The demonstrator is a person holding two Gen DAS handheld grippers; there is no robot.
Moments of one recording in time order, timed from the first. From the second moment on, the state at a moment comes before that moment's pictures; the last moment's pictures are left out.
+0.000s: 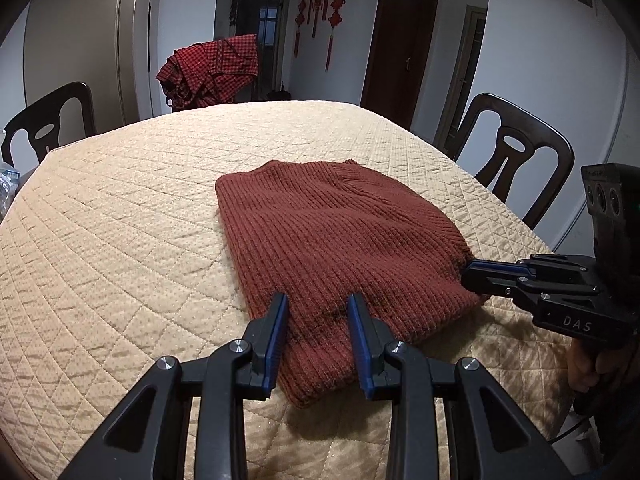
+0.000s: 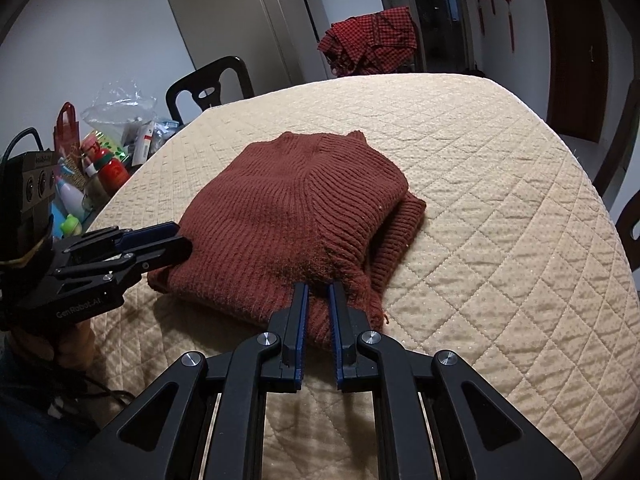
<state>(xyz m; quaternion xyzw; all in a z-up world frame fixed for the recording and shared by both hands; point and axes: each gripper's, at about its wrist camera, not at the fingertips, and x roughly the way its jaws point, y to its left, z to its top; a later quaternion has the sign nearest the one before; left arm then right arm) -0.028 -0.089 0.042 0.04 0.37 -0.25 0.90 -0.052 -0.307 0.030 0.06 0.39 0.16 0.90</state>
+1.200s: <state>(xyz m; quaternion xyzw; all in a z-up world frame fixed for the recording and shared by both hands) 0.028 -0.062 0.037 -0.04 0.39 -0.21 0.89 0.001 -0.345 0.020 0.17 0.42 0.12 0.89</state>
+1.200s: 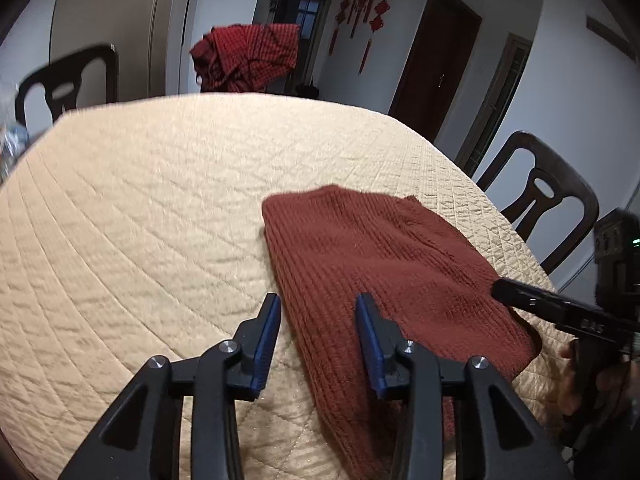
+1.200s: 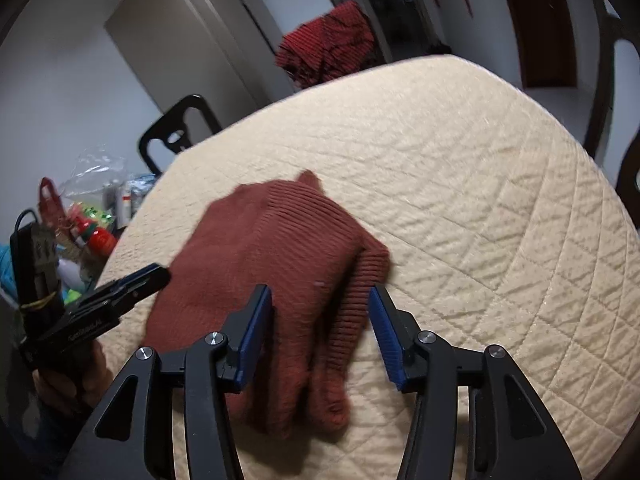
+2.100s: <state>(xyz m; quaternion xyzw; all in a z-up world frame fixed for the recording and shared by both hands) 0.037 -0.075 0.017 -0.08 0.41 -0.26 0.87 0.011 -0.358 0.006 0.25 0.42 0.20 0.85</state>
